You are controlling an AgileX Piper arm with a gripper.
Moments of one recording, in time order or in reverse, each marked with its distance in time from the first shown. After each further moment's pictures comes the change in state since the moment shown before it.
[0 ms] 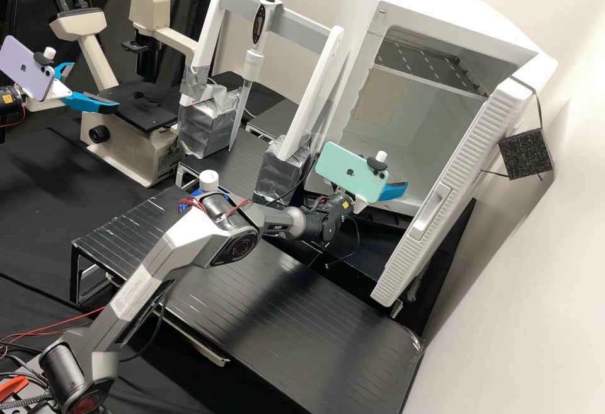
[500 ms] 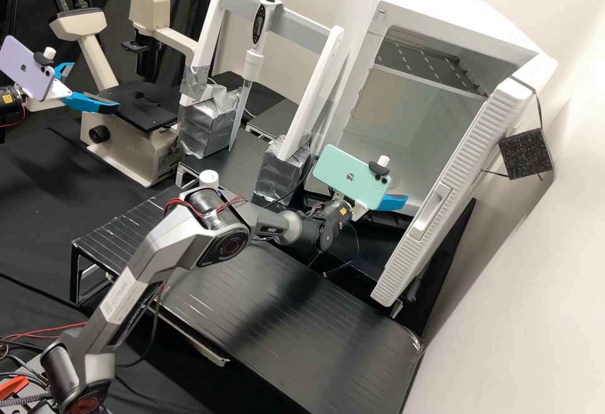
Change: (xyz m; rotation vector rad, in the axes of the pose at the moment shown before) arm -0.045 0.022 0.003 0.021 -0.001 -0.009
